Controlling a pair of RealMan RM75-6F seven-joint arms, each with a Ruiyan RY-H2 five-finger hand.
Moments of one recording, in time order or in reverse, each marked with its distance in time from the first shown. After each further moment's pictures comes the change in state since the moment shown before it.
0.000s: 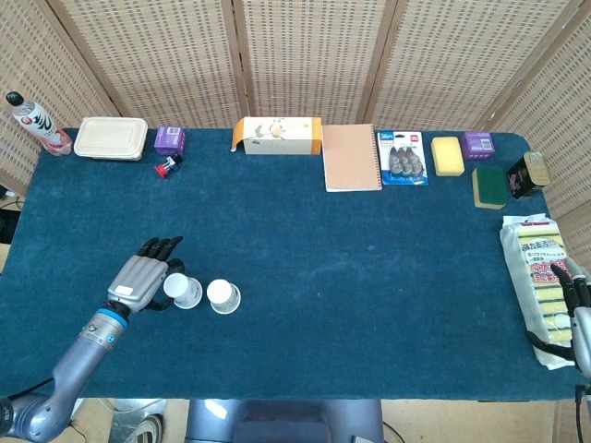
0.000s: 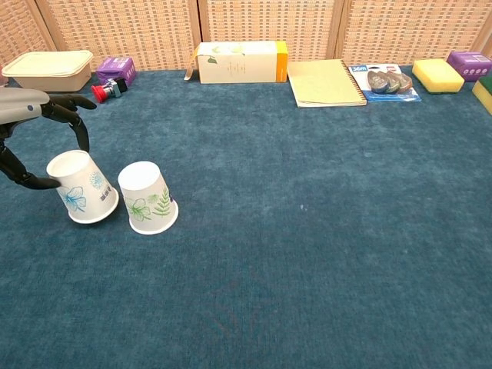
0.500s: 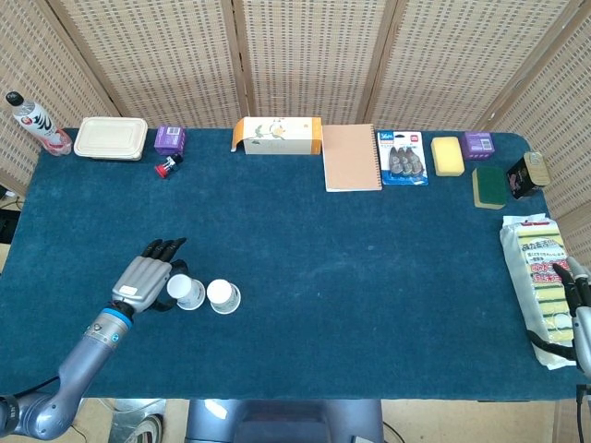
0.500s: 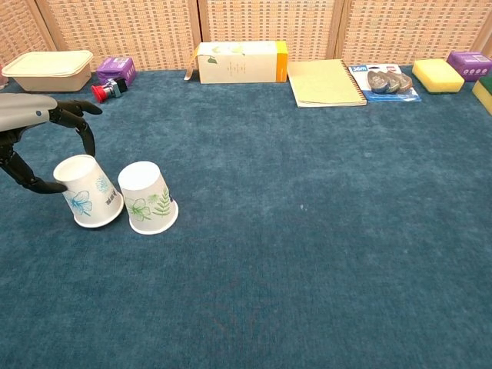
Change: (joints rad) left arm -0.004 -0.019 -0.006 0.011 -0.012 -0.017 0.002; right arm -0.001 0.001 0.002 0.002 0.002 0.002 0.010
